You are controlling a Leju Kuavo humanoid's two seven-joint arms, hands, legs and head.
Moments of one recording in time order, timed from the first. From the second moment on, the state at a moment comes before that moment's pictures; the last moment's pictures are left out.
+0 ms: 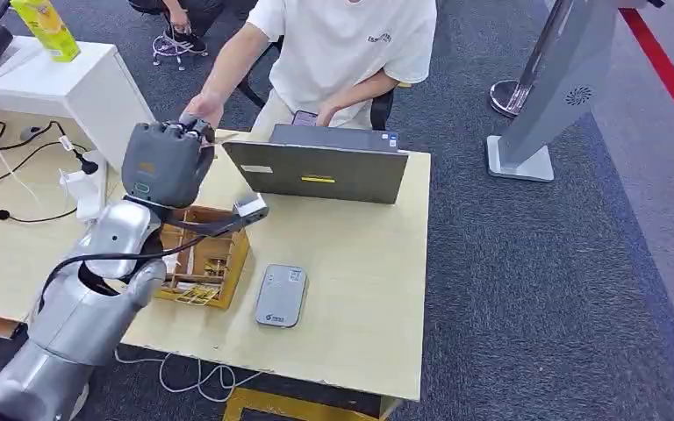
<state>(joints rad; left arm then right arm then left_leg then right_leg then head) -0.65 0.26 -0.37 -1.46 -1.39 0.23 0.13 -0.05 0.26 -0.83 -0.17 1.37 -0.45 -0.09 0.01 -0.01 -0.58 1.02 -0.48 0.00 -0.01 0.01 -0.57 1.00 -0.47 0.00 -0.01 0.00</state>
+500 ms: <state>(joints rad) -0.67 0.29 -0.31 -1.40 -1.41 0.27 0.13 -0.05 0.26 -0.83 -0.17 1.37 -0.45 -0.08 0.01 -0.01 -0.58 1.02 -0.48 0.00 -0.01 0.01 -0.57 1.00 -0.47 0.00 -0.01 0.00</state>
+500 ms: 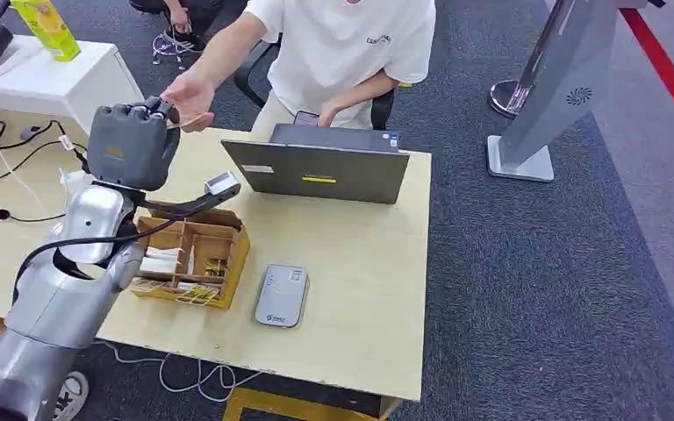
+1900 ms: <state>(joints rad) -0.17 0.24 -0.50 -1.81 -1.42 0.27 0.11 -0.05 0.26 -0.88 -0.17 1.29 -0.45 -0.08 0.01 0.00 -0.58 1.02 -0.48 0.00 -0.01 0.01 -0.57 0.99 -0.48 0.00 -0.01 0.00</state>
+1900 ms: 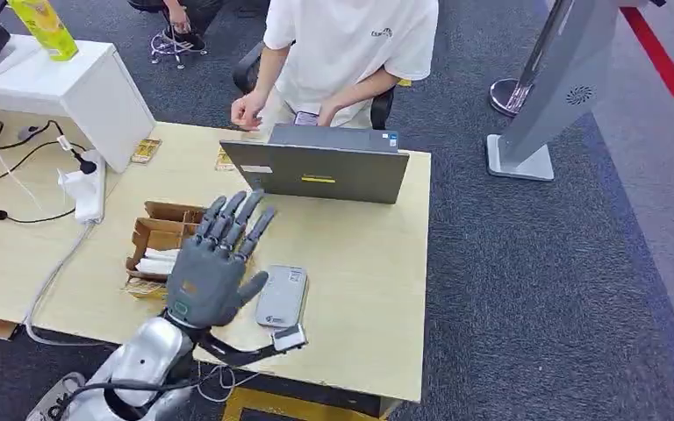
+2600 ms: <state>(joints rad) 0.12 0.31 -0.43 -1.82 -1.37 0.09 0.18 -0.05 0.26 -0.90 -0.17 1.30 -0.45 -0.06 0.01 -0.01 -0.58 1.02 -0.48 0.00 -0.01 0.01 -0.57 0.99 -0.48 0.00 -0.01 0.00</state>
